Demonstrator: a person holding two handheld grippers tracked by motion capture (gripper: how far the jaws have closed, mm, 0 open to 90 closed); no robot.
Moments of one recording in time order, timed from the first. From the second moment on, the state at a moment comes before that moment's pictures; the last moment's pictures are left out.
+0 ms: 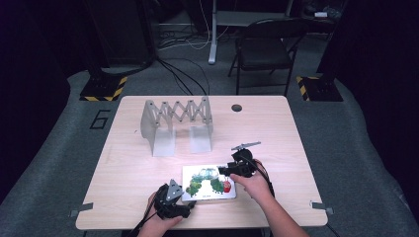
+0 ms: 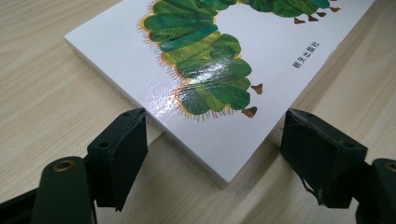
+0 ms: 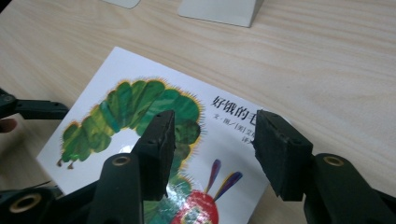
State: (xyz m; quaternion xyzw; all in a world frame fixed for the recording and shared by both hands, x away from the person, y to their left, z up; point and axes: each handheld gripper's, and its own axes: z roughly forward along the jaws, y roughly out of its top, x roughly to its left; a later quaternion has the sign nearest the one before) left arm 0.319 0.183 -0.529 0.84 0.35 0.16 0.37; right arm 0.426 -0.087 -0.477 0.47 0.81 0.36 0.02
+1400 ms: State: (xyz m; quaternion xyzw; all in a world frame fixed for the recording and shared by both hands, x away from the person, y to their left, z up) left arm 0.321 0.179 -0.531 0.85 0.36 0.16 0.36; right arm 0.430 -0.102 -0.492 0.54 0.75 0.38 0.00
